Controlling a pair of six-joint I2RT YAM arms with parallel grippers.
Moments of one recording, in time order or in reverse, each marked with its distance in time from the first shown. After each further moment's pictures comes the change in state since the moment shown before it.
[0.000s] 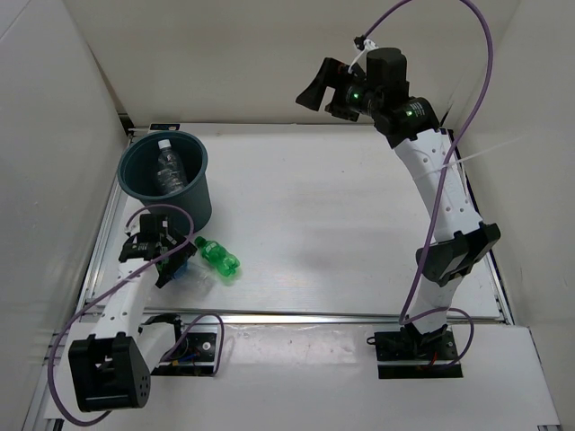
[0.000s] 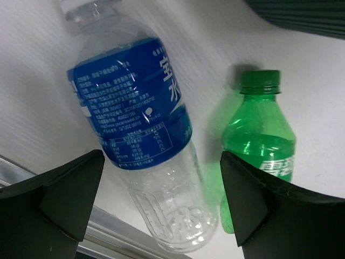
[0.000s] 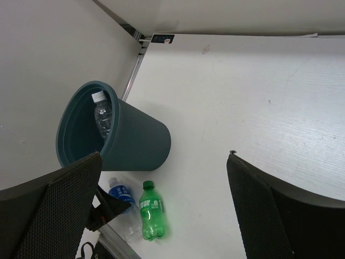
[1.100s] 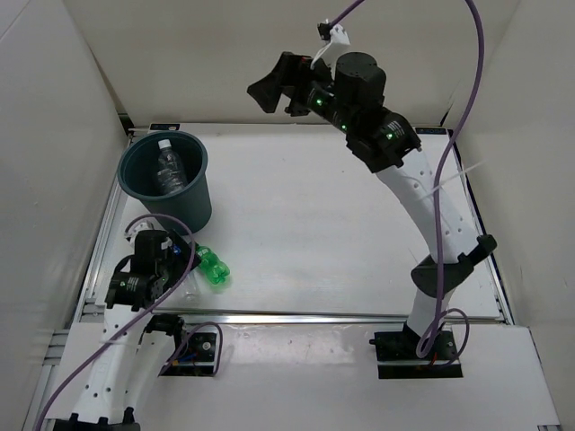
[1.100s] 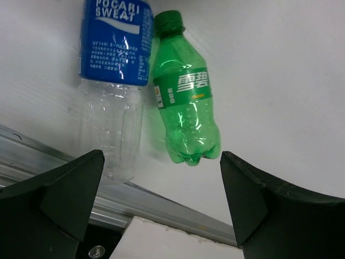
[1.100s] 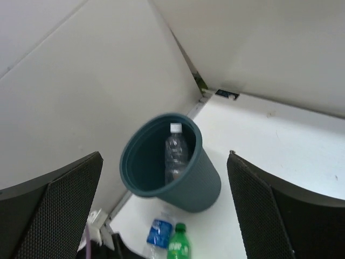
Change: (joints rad) left arm -0.175 -0.392 0.098 -0.266 0.005 -0.003; right arm 0.311 -0.019 0.107 0.212 0.238 -0.045
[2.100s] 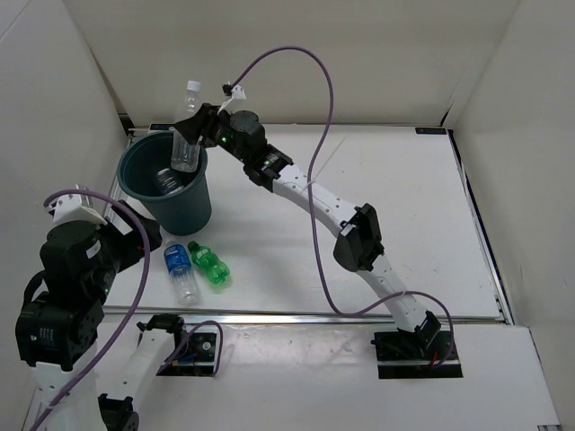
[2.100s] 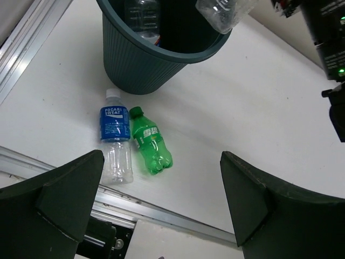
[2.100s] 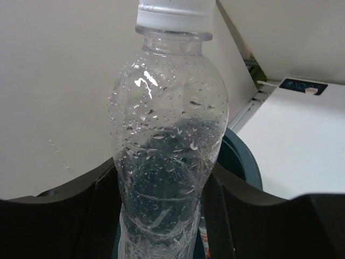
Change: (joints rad) left arm 0.000 0.109 0.852 -0.330 -0.093 0.224; right arm 0.150 0.642 0.199 0.578 0.006 0.153
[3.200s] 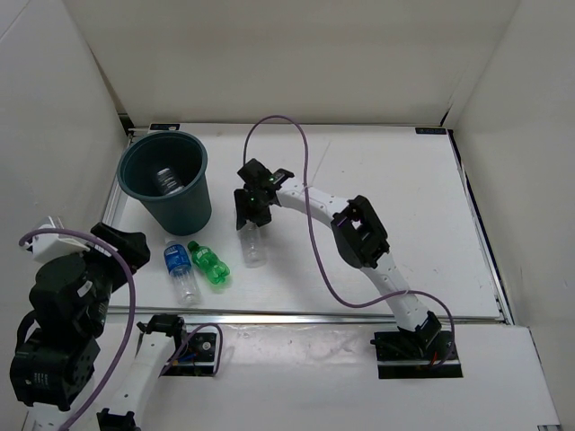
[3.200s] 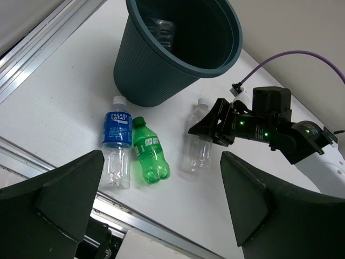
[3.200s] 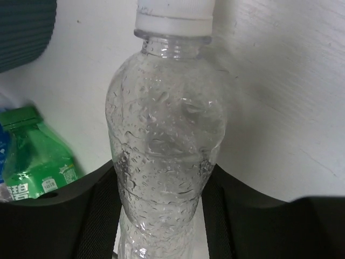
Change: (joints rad) left arm 0.000 -0.143 -0.063 0.000 -0.104 -0.103; right arm -0.048 -0.002 -0.409 -0.814 -0.186 -0.064
